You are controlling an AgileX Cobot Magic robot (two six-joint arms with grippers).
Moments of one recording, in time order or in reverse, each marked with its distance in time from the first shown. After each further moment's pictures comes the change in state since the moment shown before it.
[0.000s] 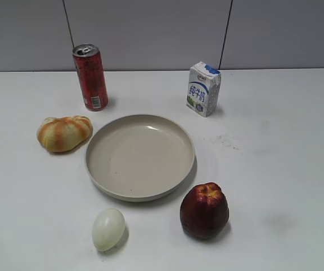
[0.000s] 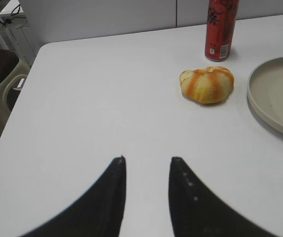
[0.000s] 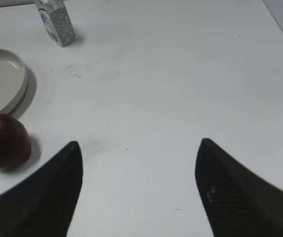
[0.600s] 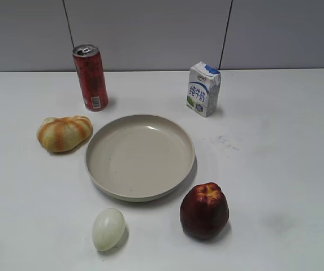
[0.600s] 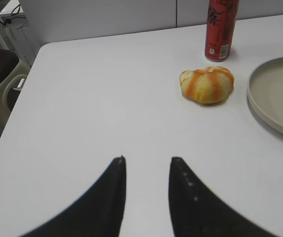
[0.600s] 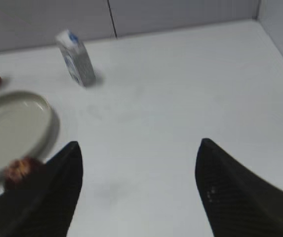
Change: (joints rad) left arm 0.000 0.000 0.000 0.000 0.000 0.000; right arm 0.000 0.001 -0.019 0.054 -0.147 0.005
